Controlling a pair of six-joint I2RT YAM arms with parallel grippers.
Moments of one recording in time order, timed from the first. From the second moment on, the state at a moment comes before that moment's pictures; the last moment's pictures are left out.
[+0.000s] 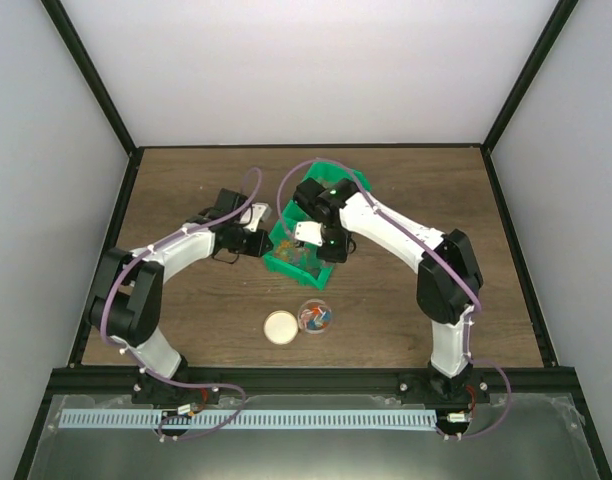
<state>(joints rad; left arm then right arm) -0.37 1.65 1.00 -0.38 0.39 -0.14 0.75 1.91 1.69 -1.28 0.12 -0.63</state>
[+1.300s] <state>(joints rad) -0.38 1.65 1.01 -0.39 0.34 -0.13 0.73 1.81 1.50 -1.02 0.01 -0.62</state>
